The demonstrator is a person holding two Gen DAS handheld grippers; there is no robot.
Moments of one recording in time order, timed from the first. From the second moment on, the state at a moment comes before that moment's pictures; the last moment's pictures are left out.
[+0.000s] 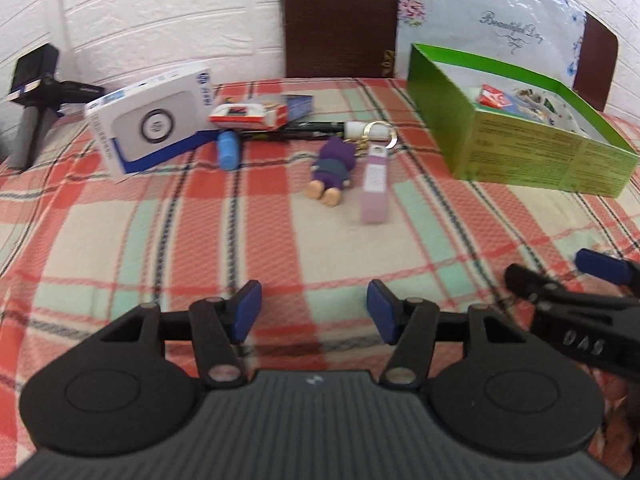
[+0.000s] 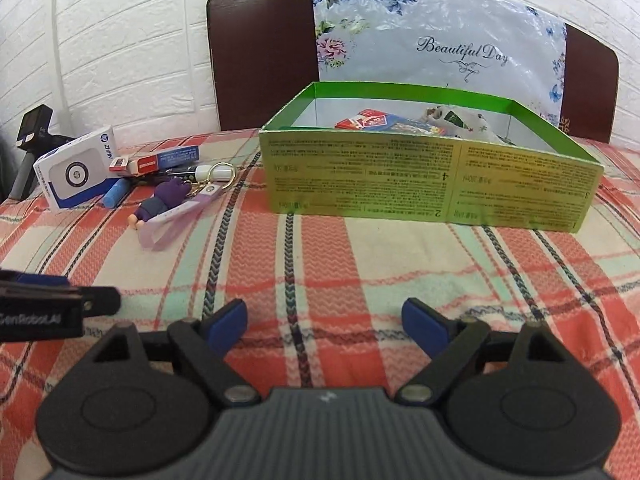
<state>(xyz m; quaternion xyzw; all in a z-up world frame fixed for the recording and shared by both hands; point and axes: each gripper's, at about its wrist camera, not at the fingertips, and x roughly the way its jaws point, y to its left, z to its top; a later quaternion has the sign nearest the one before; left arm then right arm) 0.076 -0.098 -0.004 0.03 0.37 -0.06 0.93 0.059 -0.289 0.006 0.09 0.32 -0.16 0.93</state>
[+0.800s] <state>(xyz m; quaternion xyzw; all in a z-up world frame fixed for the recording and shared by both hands) 0.054 -0.036 -0.007 0.02 0.35 -0.03 0.94 0.052 -0.214 0.009 0.04 0.33 -0.09 0.94</state>
